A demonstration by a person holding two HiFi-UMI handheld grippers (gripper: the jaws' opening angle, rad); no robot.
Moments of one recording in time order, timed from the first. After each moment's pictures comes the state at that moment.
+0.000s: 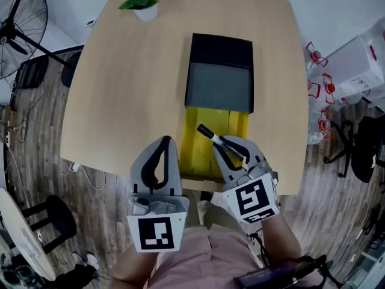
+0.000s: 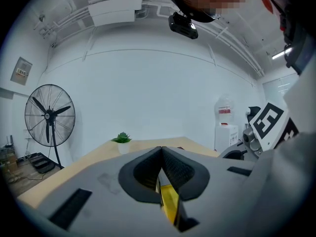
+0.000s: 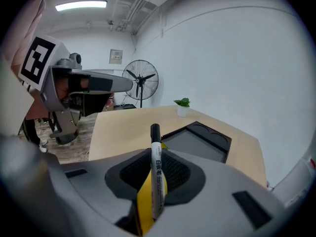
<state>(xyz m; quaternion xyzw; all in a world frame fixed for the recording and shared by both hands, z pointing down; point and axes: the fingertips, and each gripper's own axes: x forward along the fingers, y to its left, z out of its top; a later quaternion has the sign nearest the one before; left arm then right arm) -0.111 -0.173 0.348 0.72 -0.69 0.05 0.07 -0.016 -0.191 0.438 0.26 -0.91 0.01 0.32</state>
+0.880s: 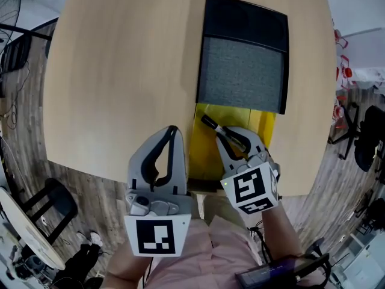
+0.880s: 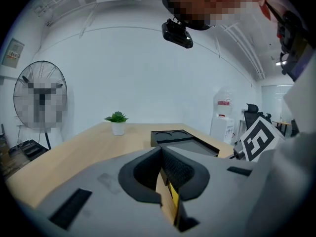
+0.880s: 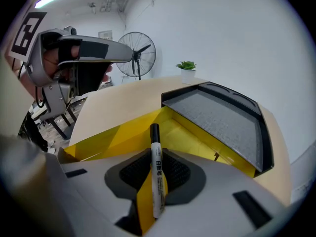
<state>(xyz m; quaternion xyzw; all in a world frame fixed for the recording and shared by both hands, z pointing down) -0.135 -0.226 0.433 0.74 -0.64 0.10 0.15 -0.038 -0.219 0.558 0.23 -0.87 0.10 0.43</state>
